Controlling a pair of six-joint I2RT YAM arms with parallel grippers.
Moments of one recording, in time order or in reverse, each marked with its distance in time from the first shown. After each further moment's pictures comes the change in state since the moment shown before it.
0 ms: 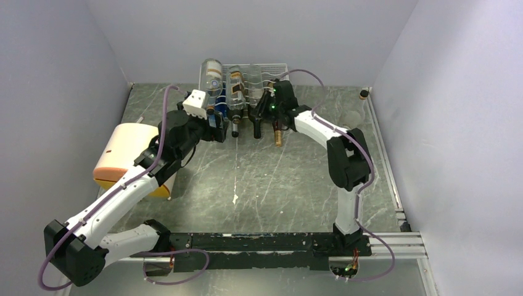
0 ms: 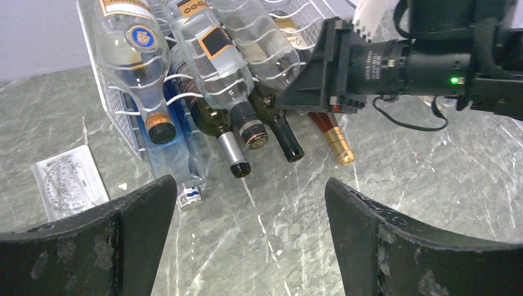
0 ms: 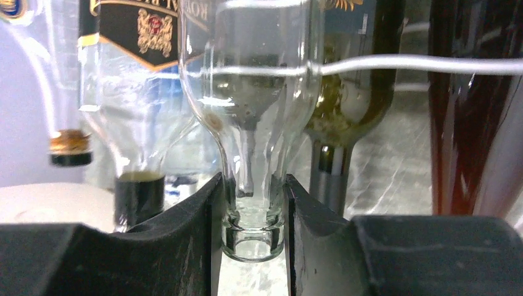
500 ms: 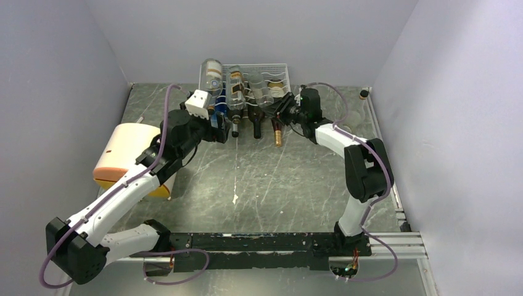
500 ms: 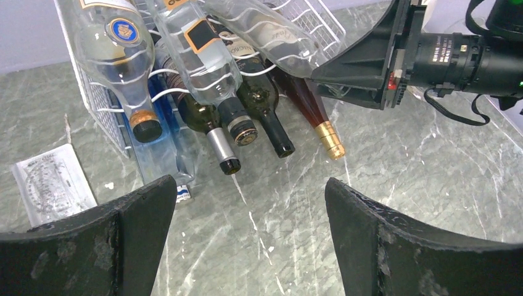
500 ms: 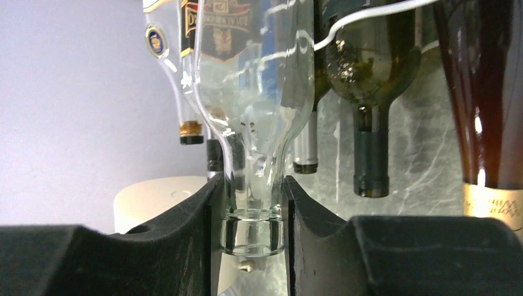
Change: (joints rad) left arm 0.000 0.016 0.004 -0.002 0.038 -0.014; right arm -0.144 -0.217 -0.377 0.381 -0.259 0.379
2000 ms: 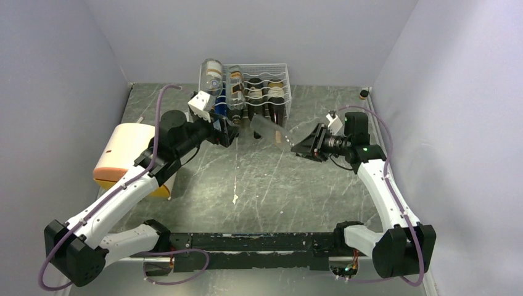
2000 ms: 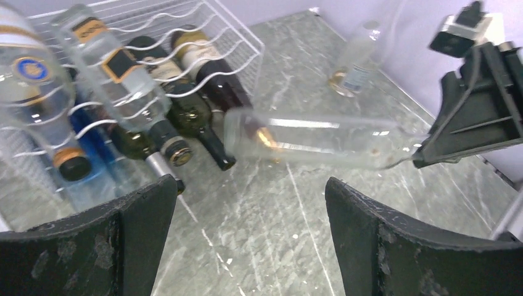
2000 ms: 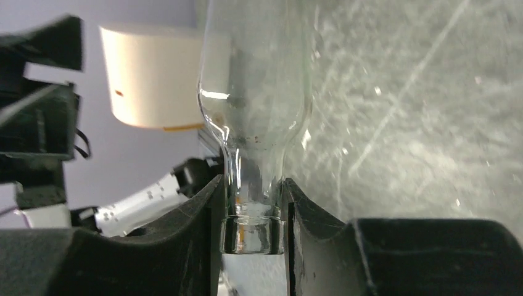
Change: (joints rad) left arm 0.003 -0.022 -0.012 0.068 0.209 -0.017; right arm -0.232 -0.701 -0.270 -0.684 -0.394 -0.301
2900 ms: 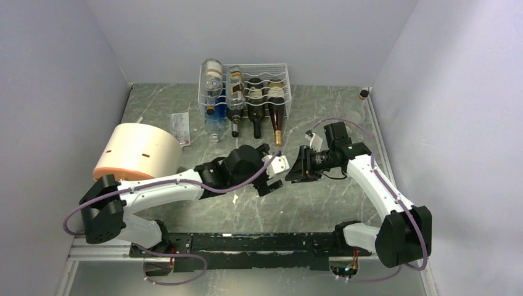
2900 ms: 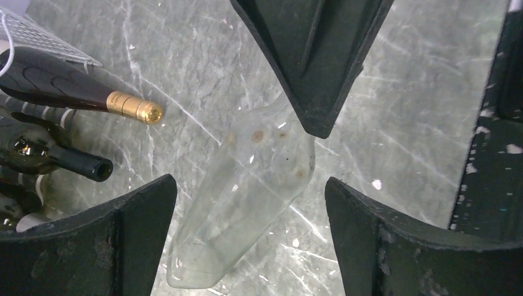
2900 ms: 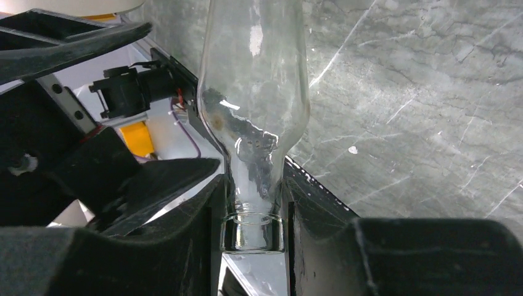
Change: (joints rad) left arm -0.510 0.322 0.008 -0.012 -0.058 0.445; right arm 0.140 0.095 -0.029 -0.367 0.003 -0.378
